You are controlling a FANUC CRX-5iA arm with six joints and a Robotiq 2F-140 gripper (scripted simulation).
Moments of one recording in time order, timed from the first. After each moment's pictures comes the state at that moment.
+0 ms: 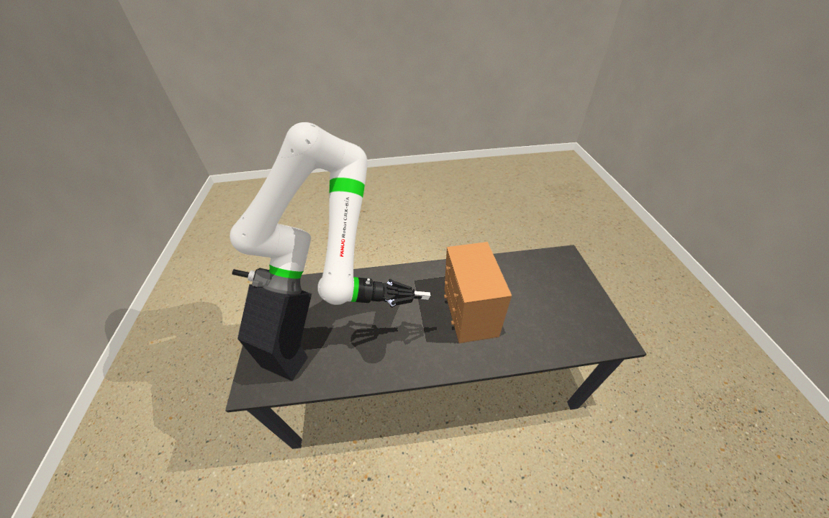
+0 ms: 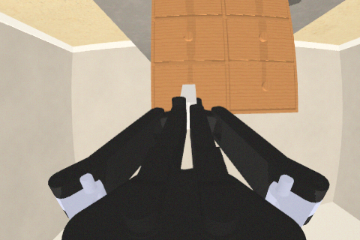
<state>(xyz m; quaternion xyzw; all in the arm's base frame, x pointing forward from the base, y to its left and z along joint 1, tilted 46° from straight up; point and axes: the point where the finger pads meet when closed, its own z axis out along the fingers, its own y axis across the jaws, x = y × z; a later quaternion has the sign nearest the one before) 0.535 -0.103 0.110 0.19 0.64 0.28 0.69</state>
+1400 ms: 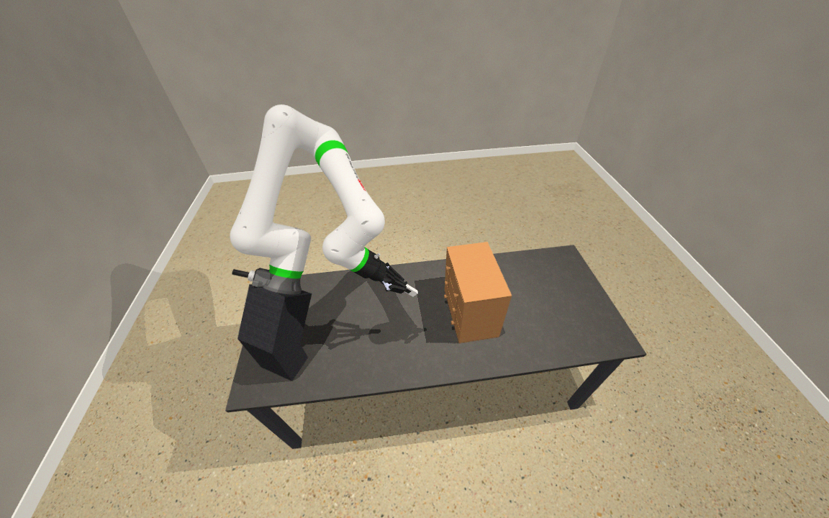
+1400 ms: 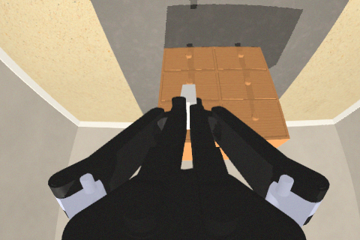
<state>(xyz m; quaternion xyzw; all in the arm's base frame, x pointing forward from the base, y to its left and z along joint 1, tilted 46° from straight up) 0.478 -0.123 0.123 0.11 0.80 0.32 0.49</state>
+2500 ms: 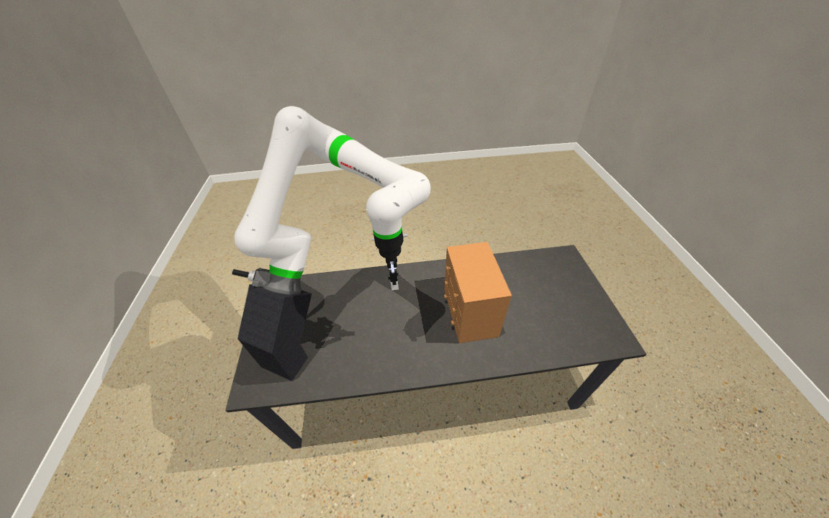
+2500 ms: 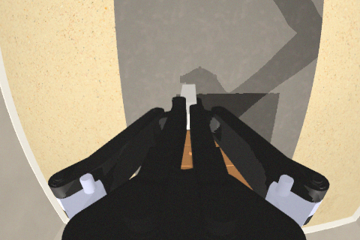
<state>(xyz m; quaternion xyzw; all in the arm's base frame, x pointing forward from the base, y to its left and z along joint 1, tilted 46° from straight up) 0.405 -0.153 0.143 0.00 0.92 0.34 0.20</state>
